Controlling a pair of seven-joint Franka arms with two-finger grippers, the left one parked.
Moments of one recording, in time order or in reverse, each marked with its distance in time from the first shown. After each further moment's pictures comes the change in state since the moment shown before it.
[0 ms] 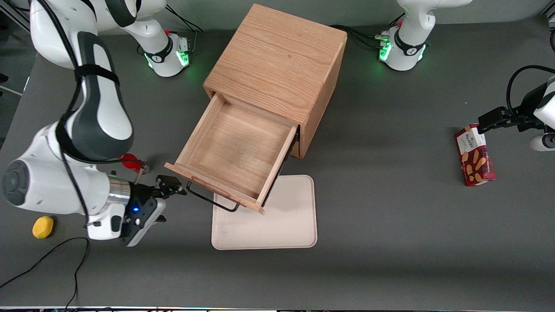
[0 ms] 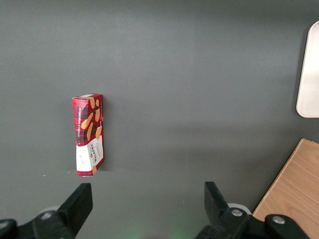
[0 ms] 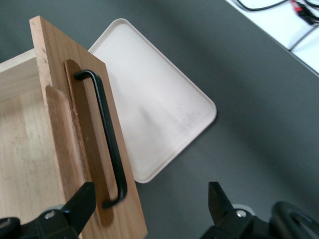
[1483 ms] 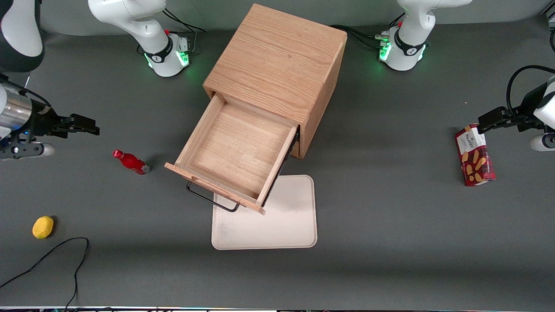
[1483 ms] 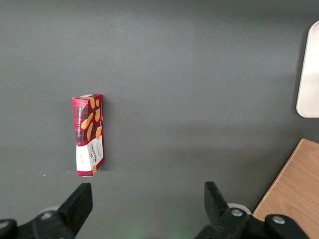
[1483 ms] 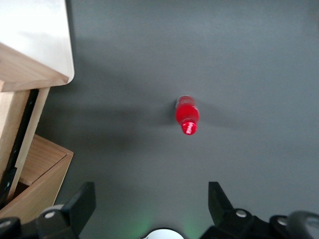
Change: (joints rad) arm -0.010 -0.600 -0.192 -0.619 -0.323 -0.153 0.597
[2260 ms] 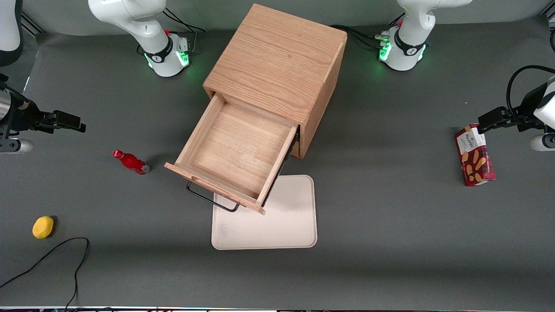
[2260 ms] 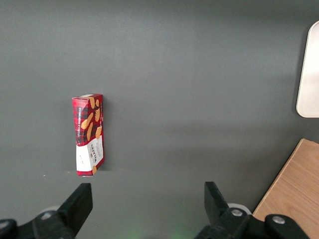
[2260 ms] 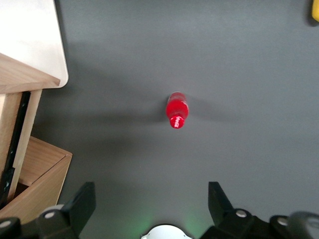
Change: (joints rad) arm -0.099 -0.012 0.082 0.015 0.000 -0.029 0.017
